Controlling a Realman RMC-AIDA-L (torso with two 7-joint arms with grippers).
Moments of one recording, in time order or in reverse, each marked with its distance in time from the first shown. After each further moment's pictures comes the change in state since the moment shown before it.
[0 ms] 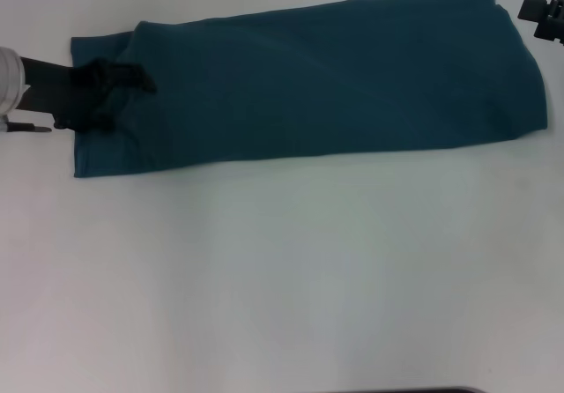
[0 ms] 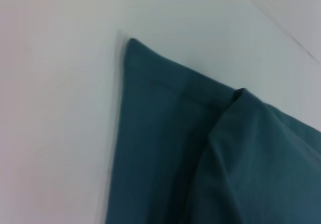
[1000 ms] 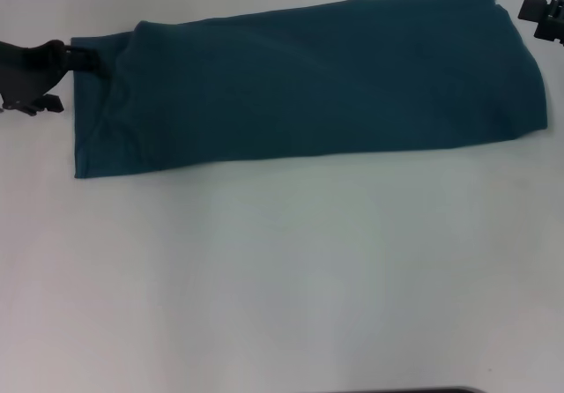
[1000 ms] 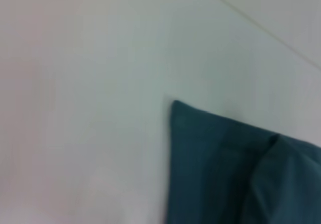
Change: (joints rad) left arm -0.005 0.027 0.003 -0.107 0.122 0.032 -0.056; right arm 0.002 -0.005 0.000 0.010 0.000 0.000 0.000
